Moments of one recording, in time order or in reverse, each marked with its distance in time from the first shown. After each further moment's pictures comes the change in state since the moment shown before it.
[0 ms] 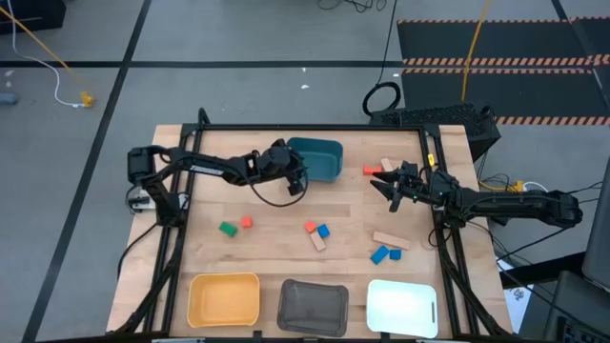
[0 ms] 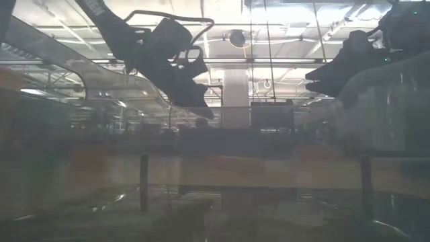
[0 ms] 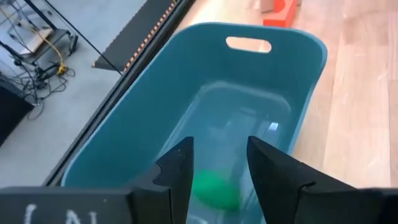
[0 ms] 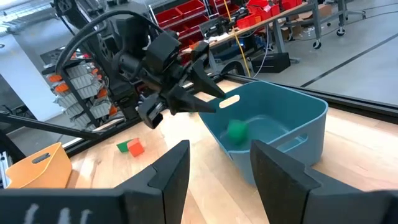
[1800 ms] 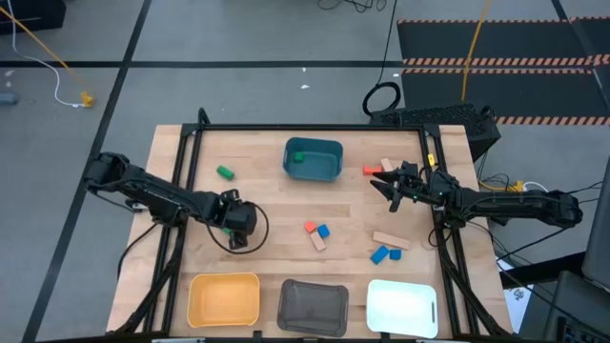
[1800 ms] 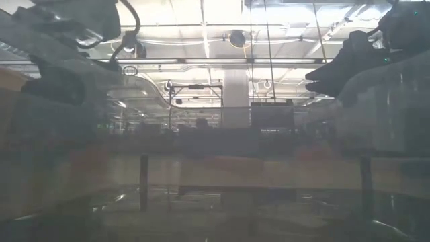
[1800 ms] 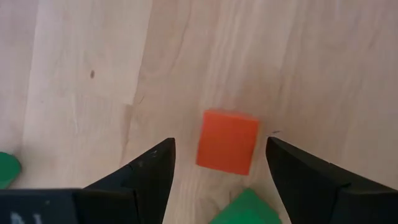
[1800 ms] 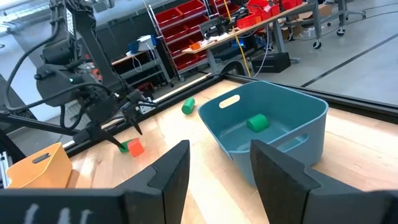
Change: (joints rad) left arm -0.492 -0.356 -0.217 -0.930 -0.008 -0.548; right arm 0.000 0.000 0.000 0.000 0.000 0.000
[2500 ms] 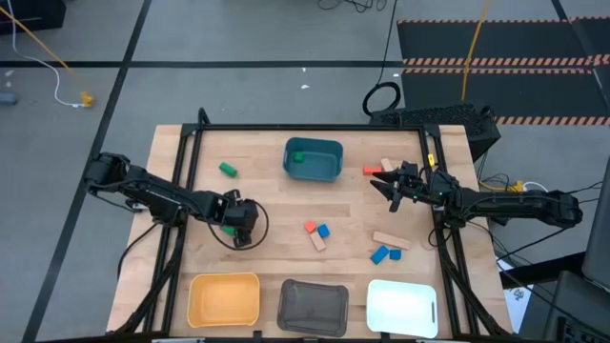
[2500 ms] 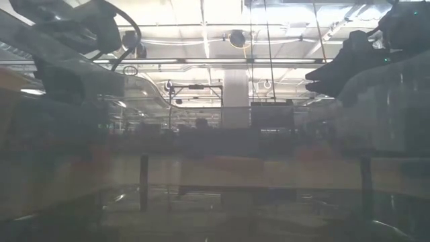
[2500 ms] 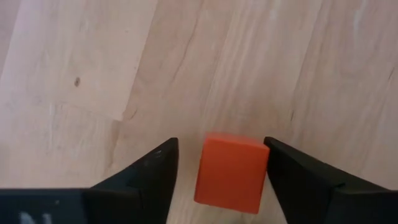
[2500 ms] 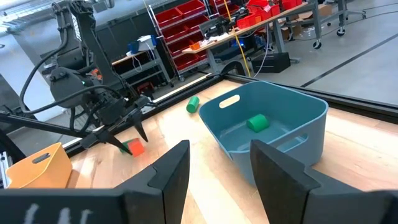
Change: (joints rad) left arm 0.040 0.000 -0.102 0.204 0.015 -0.026; right arm 0.000 0.000 0.000 0.000 0.000 0.000
